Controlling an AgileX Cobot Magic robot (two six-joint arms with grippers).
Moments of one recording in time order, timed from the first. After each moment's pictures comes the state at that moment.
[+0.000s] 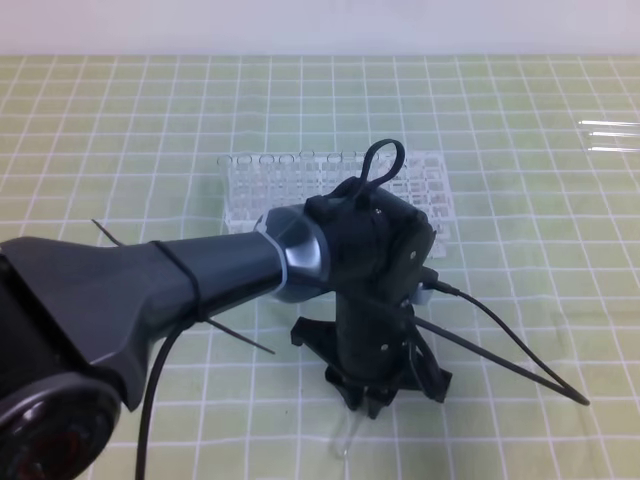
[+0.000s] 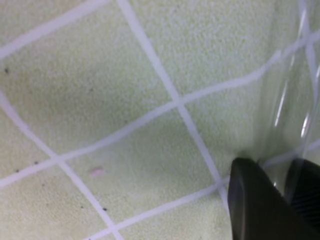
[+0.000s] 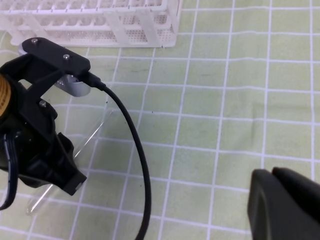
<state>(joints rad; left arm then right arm) -0.89 2.10 -1.57 -0.03 1.15 -0.35 0.12 0.74 -0.65 0.32 0.76 -0.12</state>
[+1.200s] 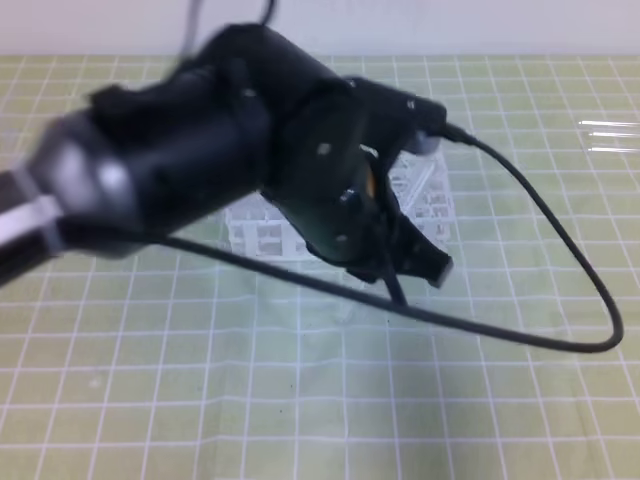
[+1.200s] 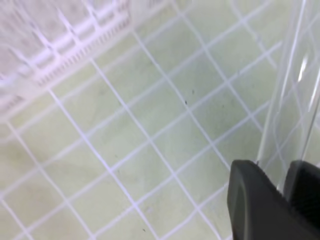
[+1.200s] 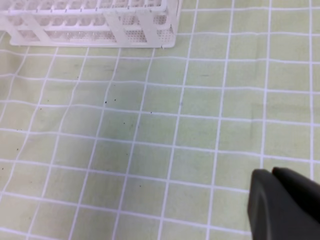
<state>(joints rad) -0.89 1.69 -1.52 0.10 0.96 -0.24 0.12 0.74 -0.65 0.31 0.76 -0.12</state>
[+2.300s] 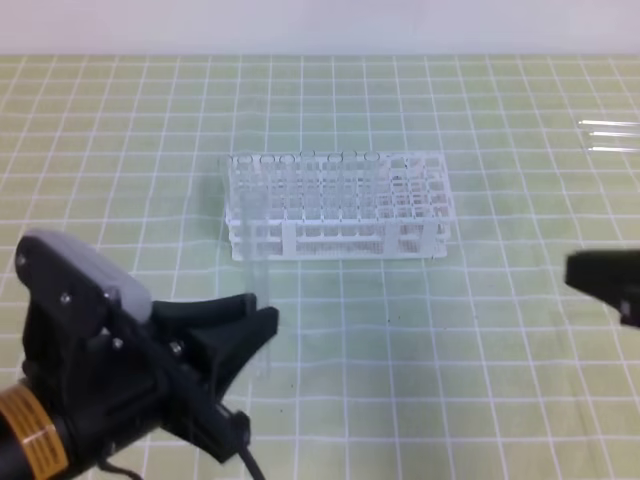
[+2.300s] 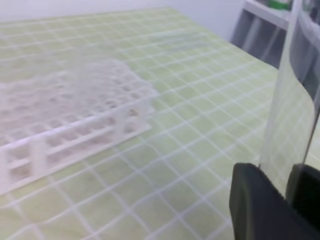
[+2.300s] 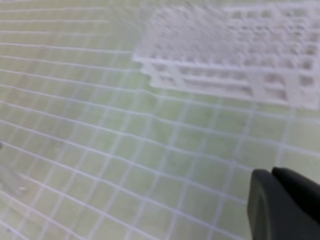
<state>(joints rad) -0.82 0.91 -0.49 0.25 -0.10 -0.42 0.17 0.89 -0.71 0.83 0.71 -0.55</state>
